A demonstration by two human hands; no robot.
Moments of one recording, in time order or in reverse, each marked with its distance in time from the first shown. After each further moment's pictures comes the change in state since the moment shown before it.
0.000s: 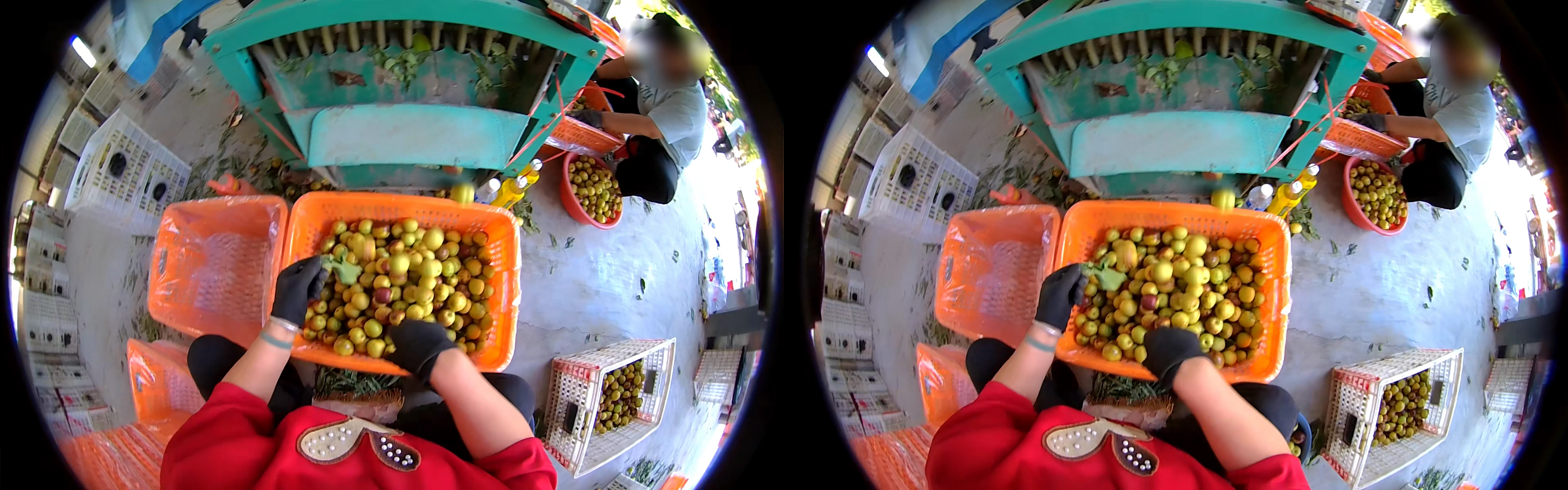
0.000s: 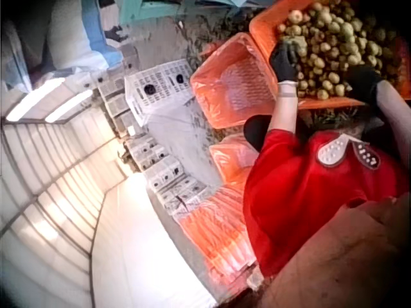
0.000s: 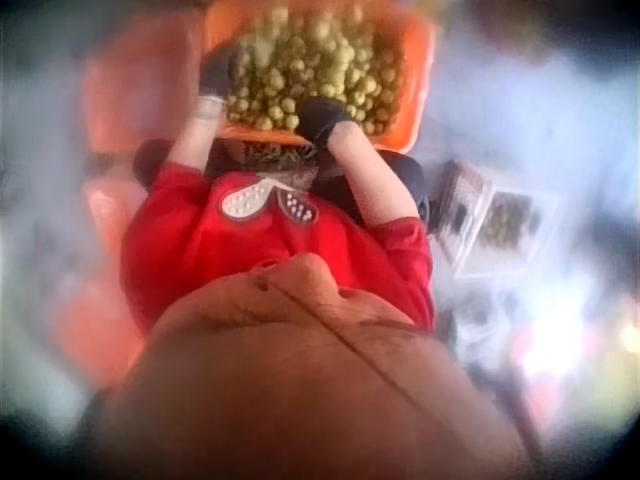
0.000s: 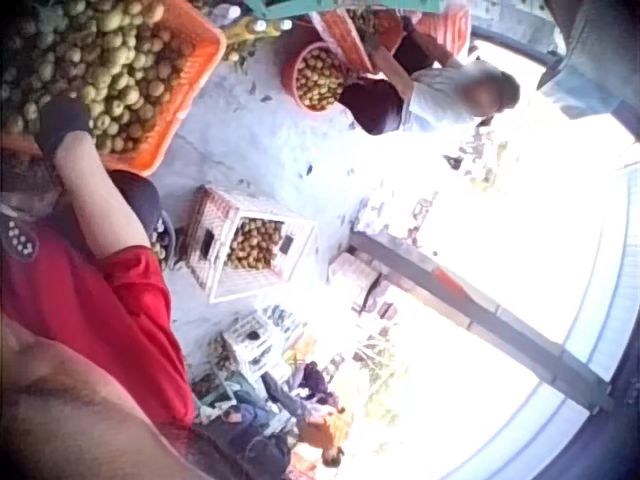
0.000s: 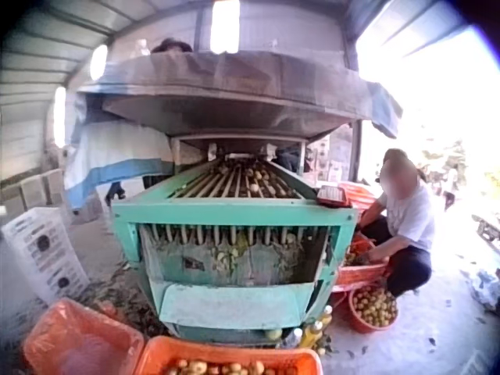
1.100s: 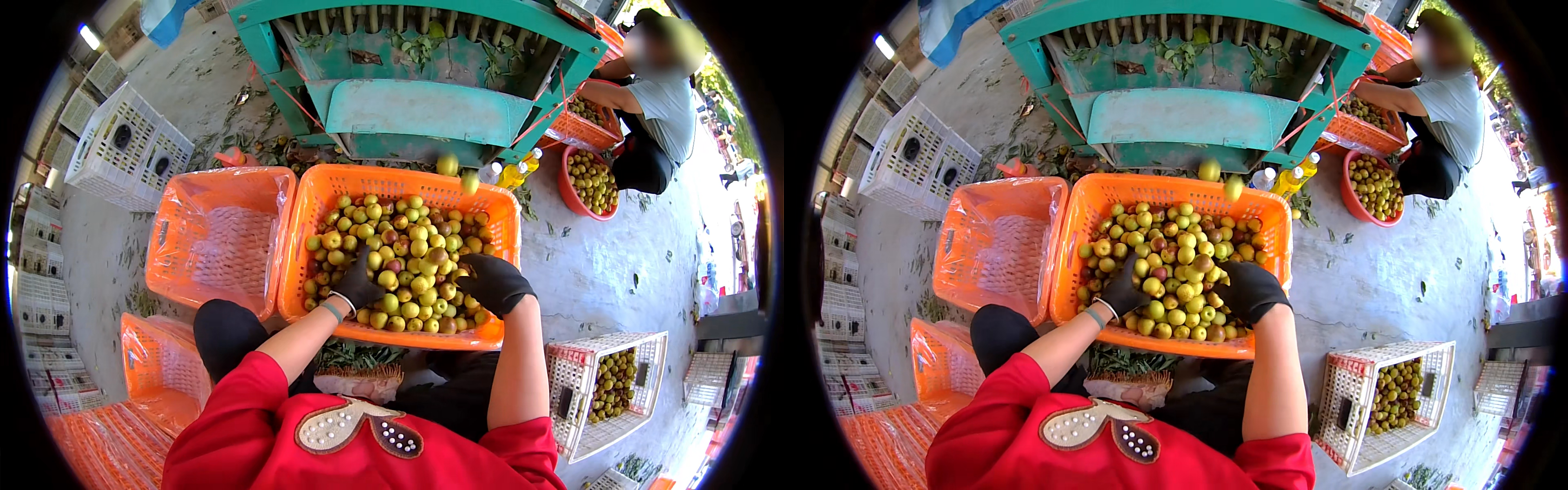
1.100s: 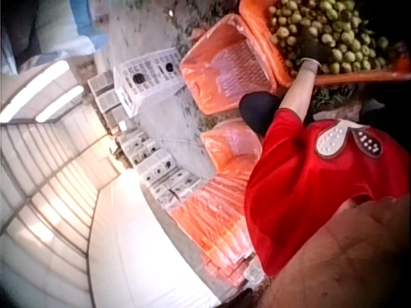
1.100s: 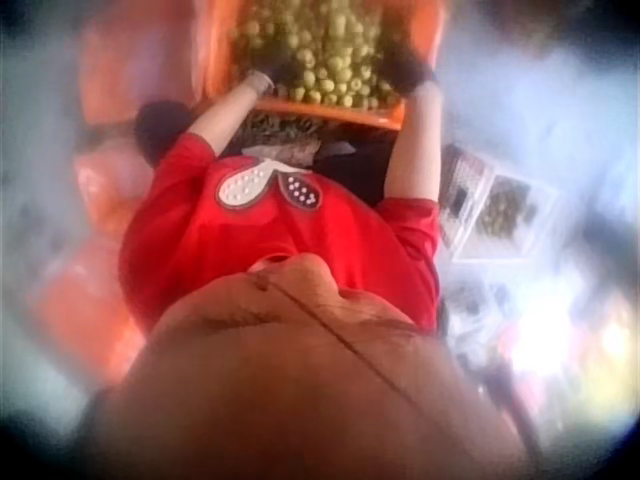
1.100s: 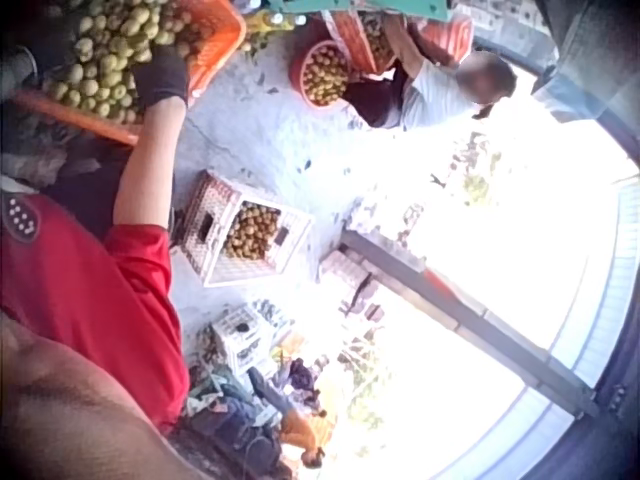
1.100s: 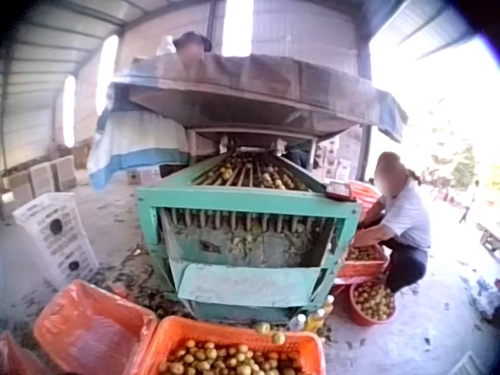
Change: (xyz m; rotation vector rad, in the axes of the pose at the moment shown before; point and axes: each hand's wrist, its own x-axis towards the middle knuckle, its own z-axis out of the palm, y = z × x) left_hand 0.015 -0.121 0.035 0.899 -0.342 0.154; right_hand -0.052 0.073 -0.048 0.165 0.339 0.190
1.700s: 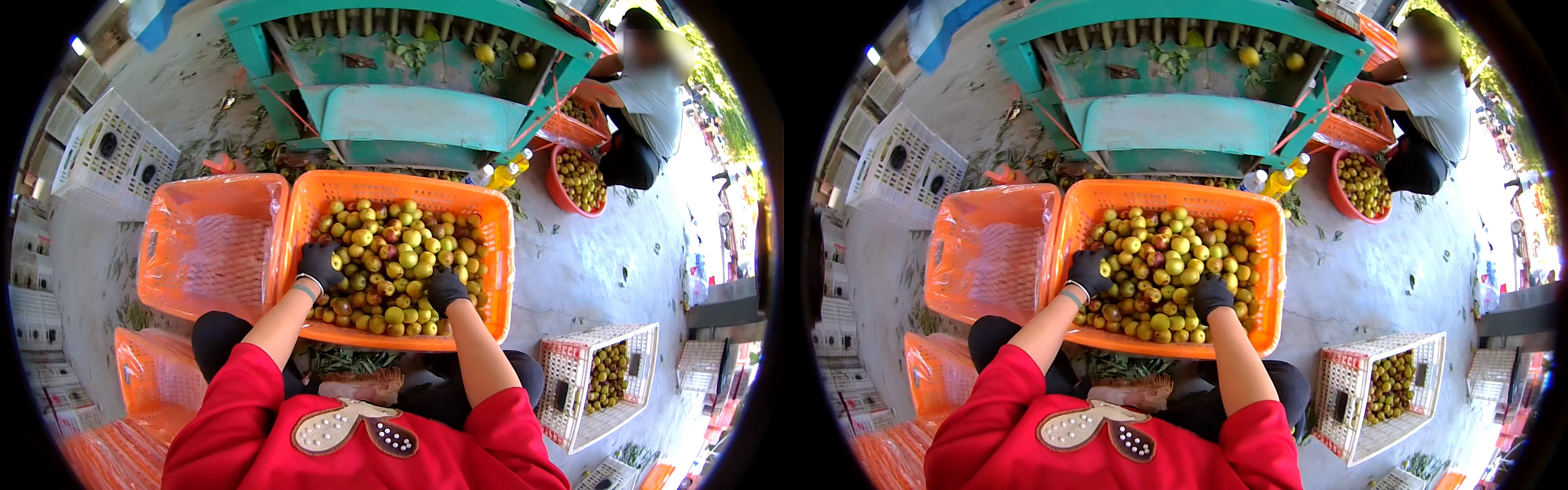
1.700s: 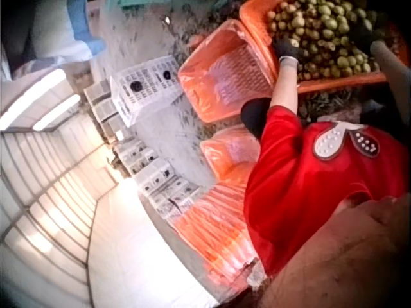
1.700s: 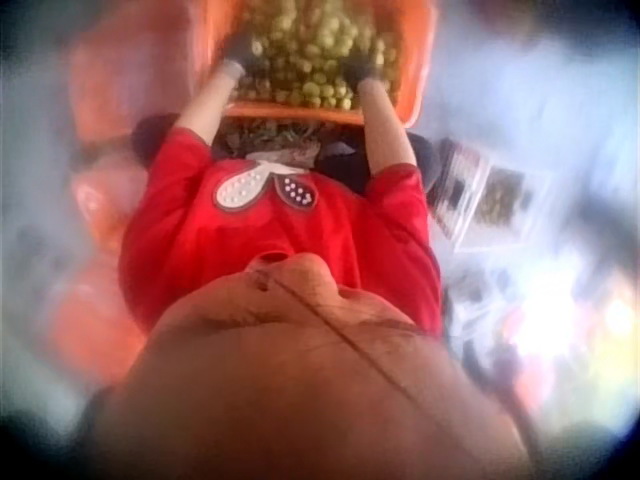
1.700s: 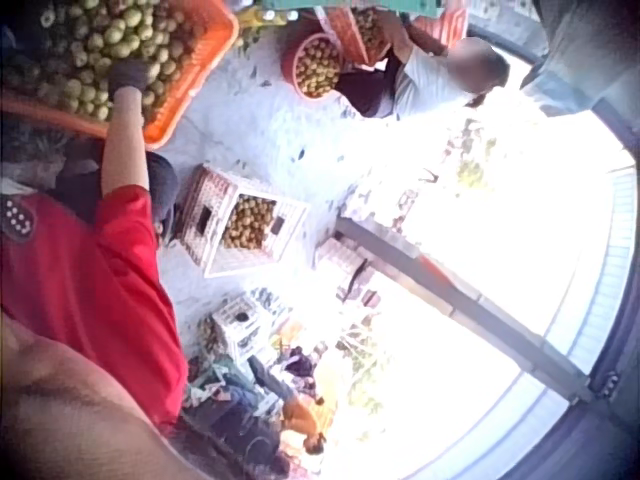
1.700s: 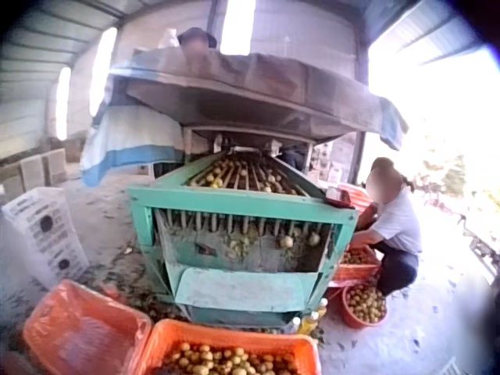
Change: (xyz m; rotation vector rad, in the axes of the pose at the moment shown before) left_hand 0.018 -0.019 -0.078 0.633 0.028 -0.153; right_hand 0.078 0.027 0.142 -0.218 -0.170 0.250
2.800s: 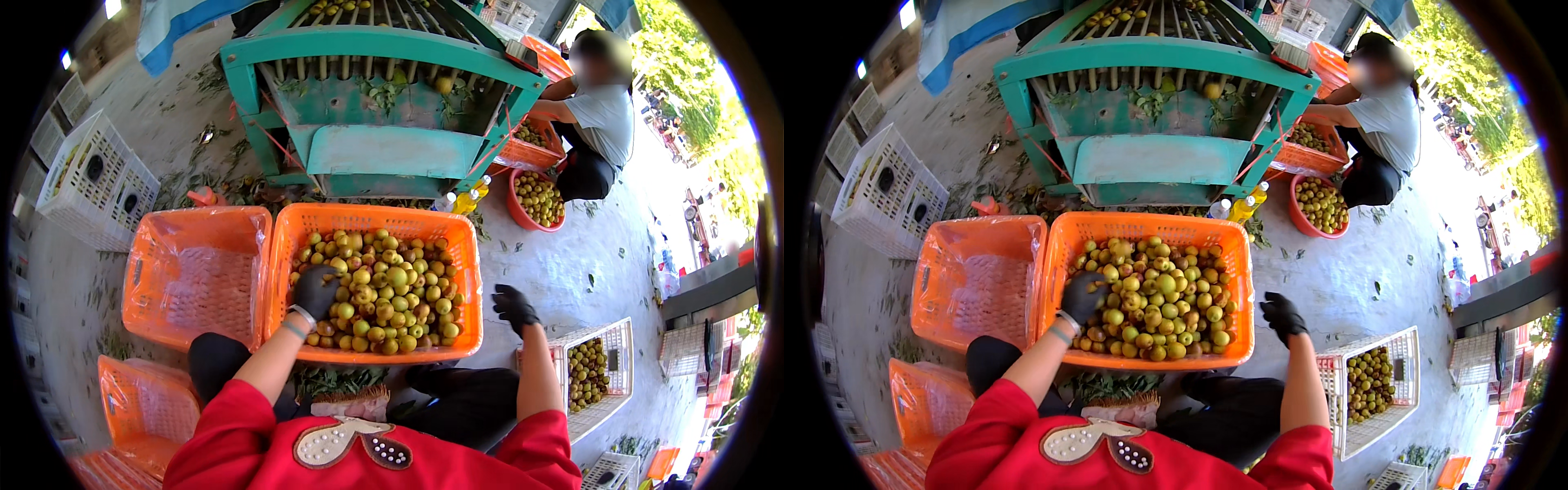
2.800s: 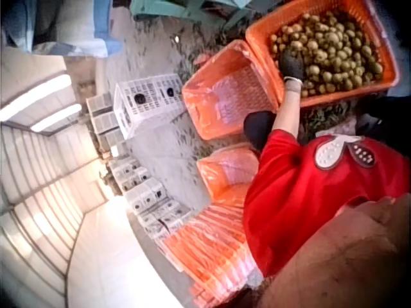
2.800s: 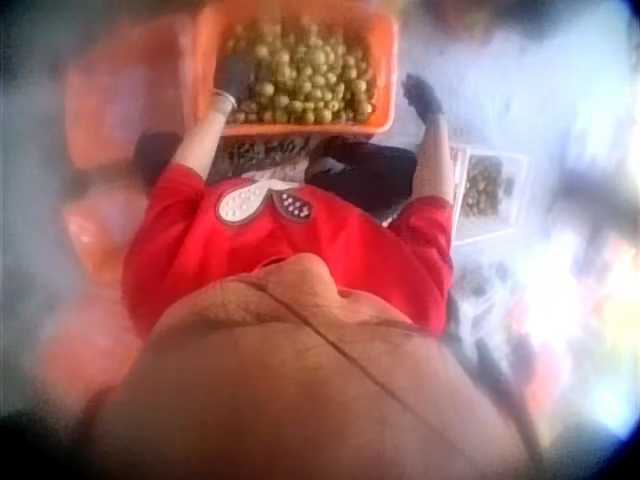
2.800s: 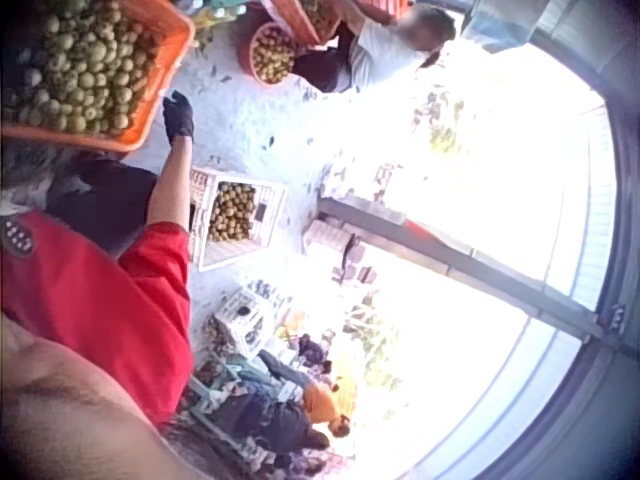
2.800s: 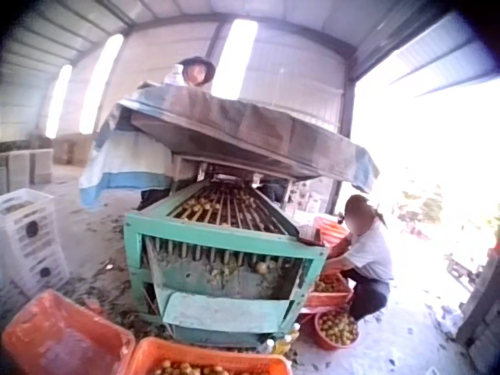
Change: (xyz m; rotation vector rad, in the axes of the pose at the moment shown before) left_hand -0.030 0.027 -0.008 -0.670 0.442 0.312; right_hand -0.099 0.173 -0.060 1.051 0.247 0.230
